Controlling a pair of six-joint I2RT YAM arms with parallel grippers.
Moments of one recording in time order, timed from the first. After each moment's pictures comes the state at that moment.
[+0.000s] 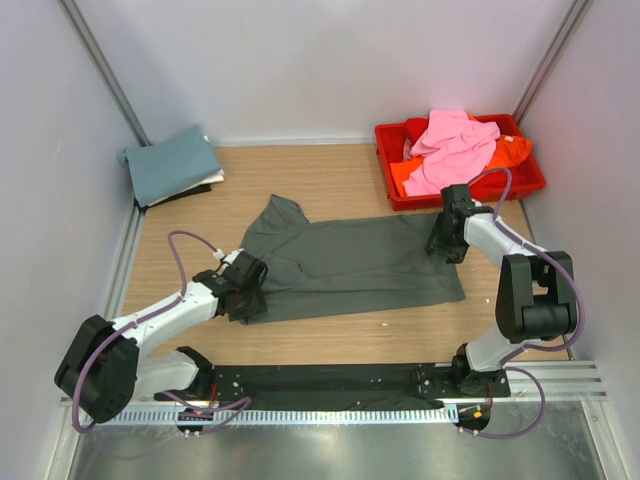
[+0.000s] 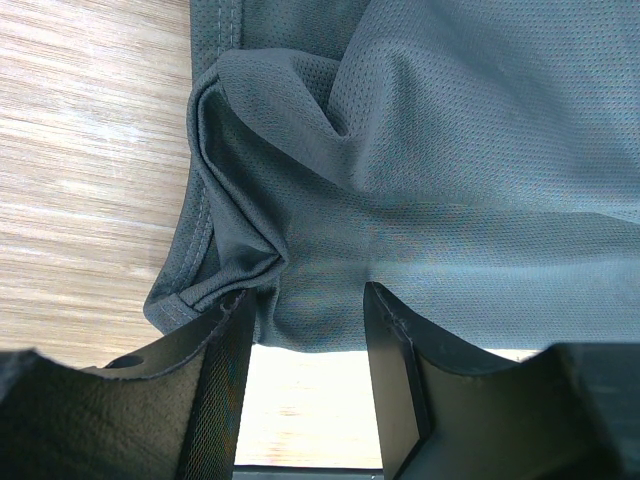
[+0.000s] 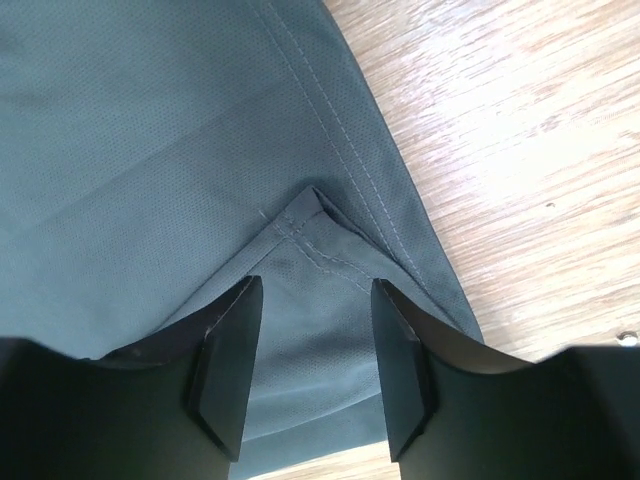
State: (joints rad) left arm -0.60 1.18 0.56 -0.59 -0.20 -0.84; right arm 0.06 1.58 0.98 -0.59 0.16 0.50
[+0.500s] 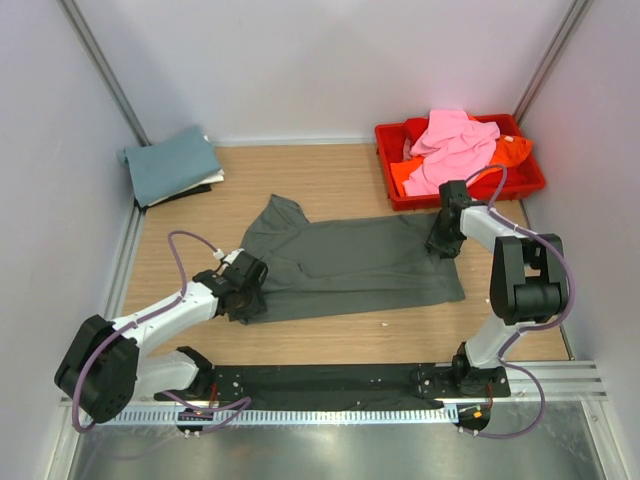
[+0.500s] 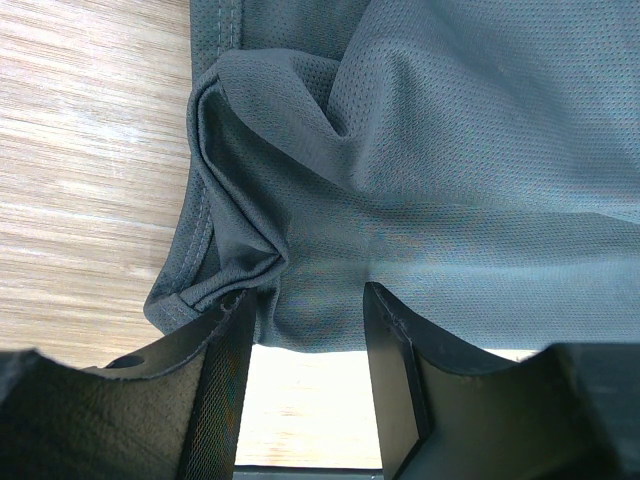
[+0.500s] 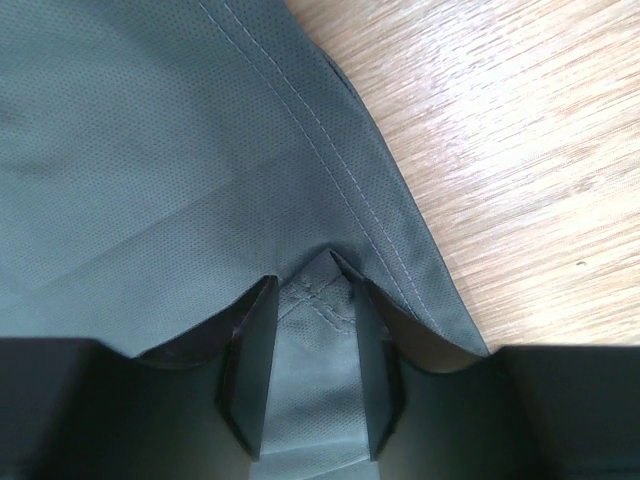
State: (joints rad) left arm -0.60 1.18 0.56 -0.59 -0.20 -0.84; right arm 0.04 1.70 1.04 -0.55 0.14 0.51
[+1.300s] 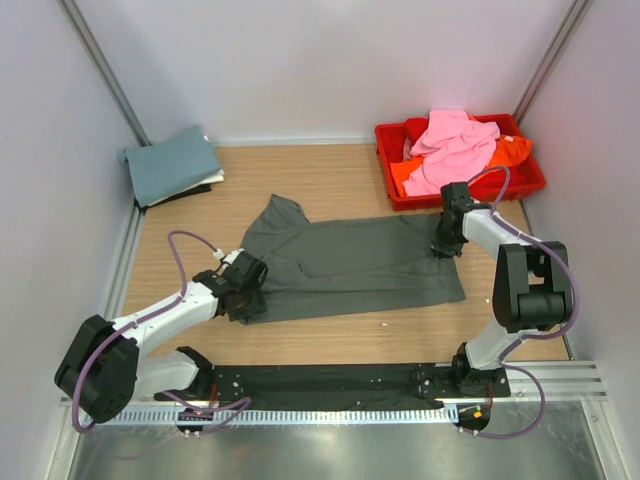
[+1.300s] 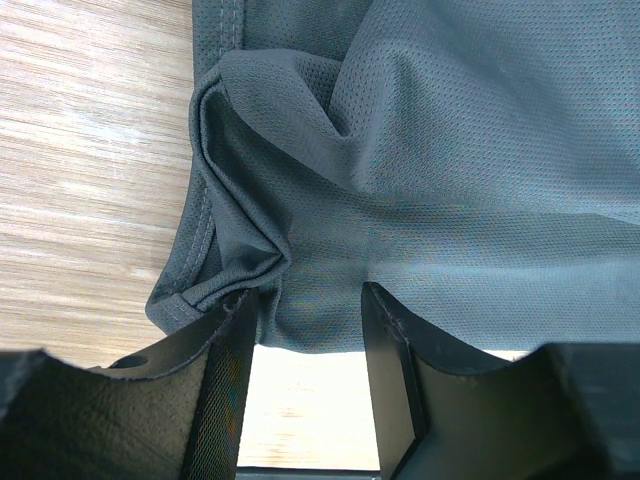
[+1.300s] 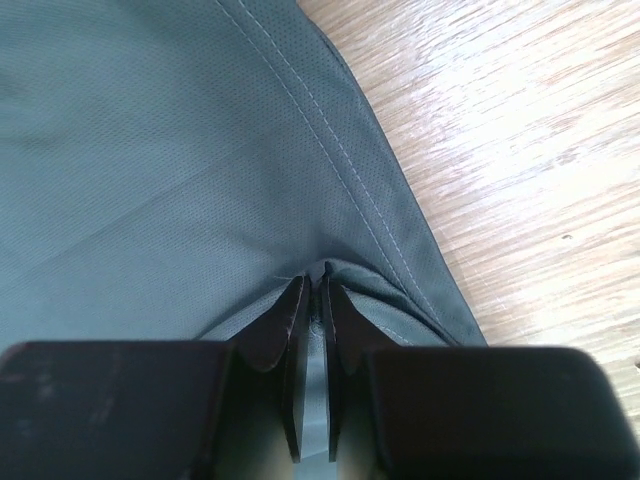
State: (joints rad) left arm -0.60 1.18 0.56 -0.59 -0.21 -0.84; right arm 0.04 1.65 1.01 -0.56 0.14 0.51
